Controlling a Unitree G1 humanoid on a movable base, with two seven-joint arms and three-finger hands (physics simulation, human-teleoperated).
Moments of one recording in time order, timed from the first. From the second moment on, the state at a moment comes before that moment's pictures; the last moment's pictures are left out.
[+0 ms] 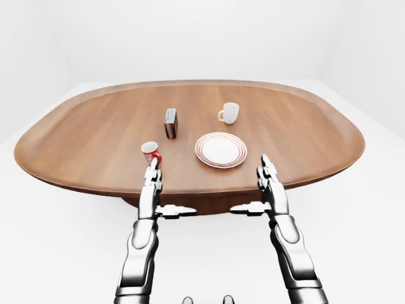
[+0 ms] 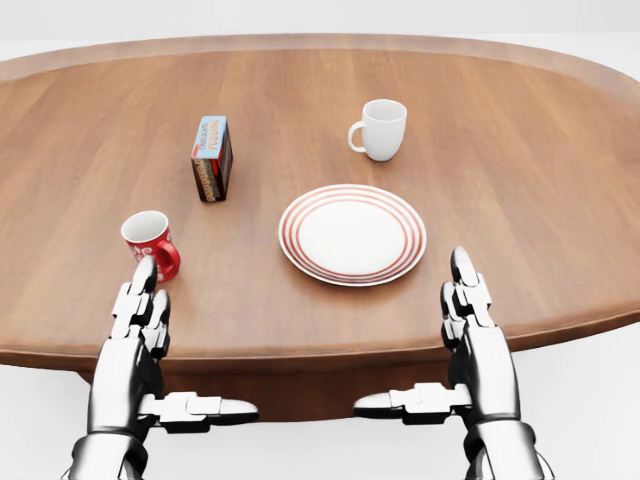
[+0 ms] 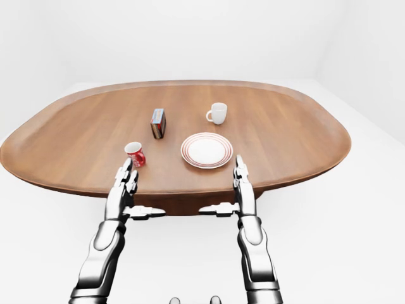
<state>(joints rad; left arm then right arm) 0.00 0.01 0.01 0.00 0.00 0.00 -0.01 0.00 -0.01 -0.02 -0.01 0.01 0.01 0.02</state>
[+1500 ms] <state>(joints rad) -0.09 0.24 0.51 -0.27 -0.40 0.09 0.25 -0.07 -0.22 -0.52 -0.52 0.33 0.09 -0.08</state>
